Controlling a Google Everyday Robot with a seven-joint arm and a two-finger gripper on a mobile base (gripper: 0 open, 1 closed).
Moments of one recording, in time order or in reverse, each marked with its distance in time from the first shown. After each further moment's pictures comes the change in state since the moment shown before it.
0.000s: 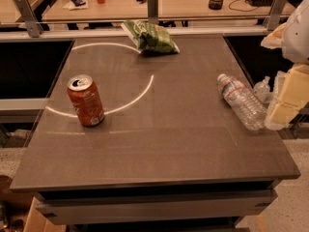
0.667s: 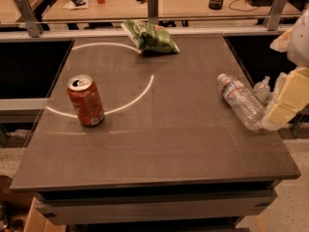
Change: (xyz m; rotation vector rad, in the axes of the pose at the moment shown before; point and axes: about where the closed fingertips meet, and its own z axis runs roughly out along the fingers) arm 0.011 -0.001 0.001 0.028 -0.016 0.117
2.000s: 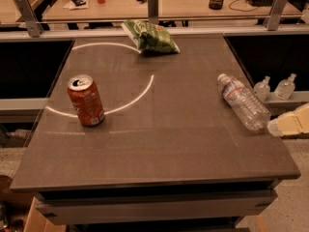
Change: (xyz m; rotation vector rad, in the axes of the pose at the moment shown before) arm 0.092 0.008 0.018 0.190 -0.185 0.786
